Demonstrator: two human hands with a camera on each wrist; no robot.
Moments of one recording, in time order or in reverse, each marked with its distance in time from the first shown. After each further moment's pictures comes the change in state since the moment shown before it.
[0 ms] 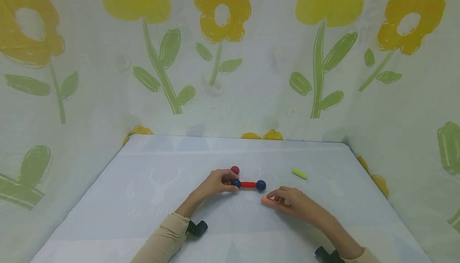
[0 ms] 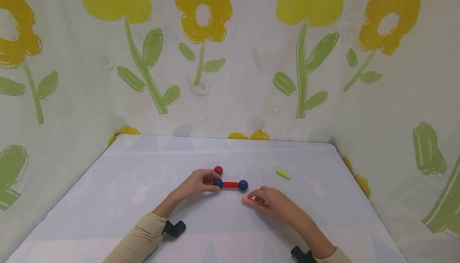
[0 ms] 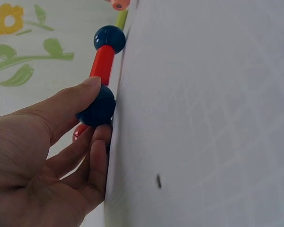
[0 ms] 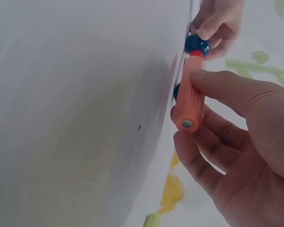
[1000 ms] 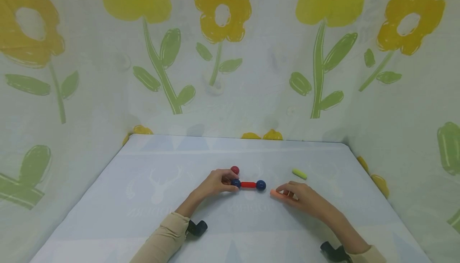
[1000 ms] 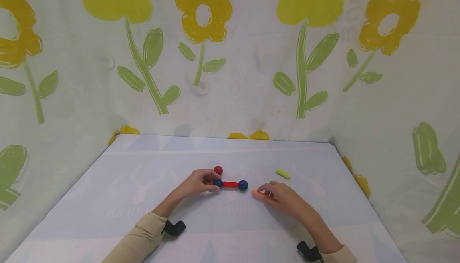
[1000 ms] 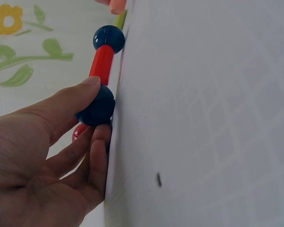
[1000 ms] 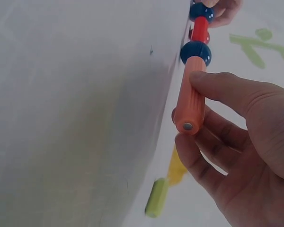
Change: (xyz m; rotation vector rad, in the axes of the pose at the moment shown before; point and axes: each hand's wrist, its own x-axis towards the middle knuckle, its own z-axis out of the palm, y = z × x) left_hand -0.001 0.003 -0.001 0.002 -0.006 -0.014; right_hand -0.005 0.024 -0.012 -0.039 0.085 0.003
